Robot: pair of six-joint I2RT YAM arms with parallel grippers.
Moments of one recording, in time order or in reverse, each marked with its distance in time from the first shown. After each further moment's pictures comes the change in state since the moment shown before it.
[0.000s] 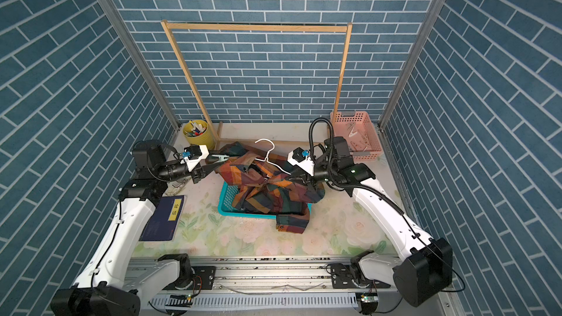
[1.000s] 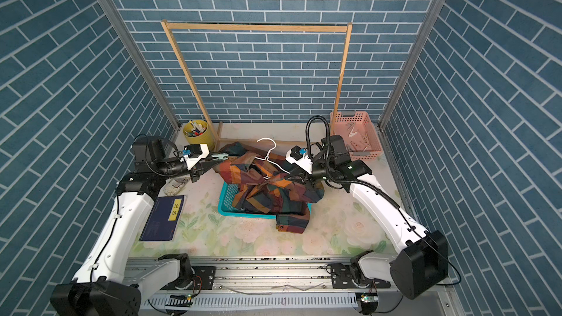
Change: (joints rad) left arm 0.004 0.024 0.108 -0.159 0.011 0.109; right arm 0.000 0.064 0.050 -0.043 0.035 0.002
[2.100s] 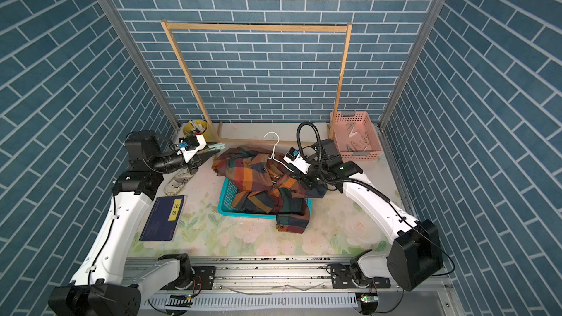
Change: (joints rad) left arm 0.000 0.027 0.028 0.123 -0.068 -0.103; right arm 0.052 0.040 -0.061 0.038 0.402 0.075
